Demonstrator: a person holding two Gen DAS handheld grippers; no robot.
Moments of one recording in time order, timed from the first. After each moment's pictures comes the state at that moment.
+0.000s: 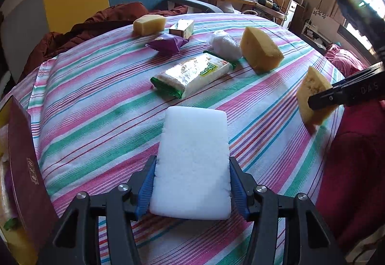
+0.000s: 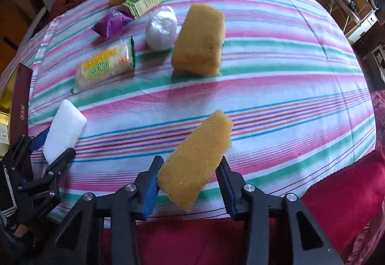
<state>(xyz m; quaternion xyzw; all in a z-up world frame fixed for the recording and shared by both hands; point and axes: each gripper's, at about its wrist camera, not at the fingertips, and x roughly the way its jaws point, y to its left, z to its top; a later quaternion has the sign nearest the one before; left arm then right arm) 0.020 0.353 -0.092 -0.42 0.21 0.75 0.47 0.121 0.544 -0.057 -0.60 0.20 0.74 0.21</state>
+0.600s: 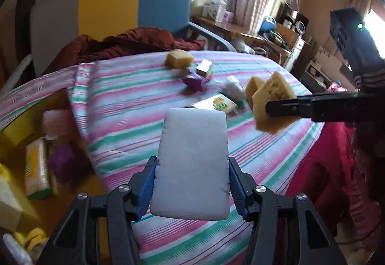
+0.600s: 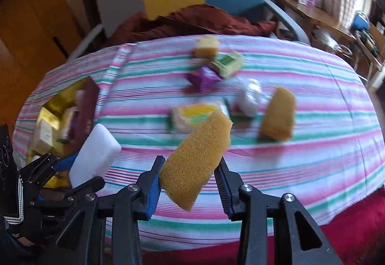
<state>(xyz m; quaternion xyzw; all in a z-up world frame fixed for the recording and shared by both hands) 0.012 0.264 -0.016 -0.40 0.10 0.79 0.45 0.077 0.444 0.017 -0.49 0.15 0.85 0.11</state>
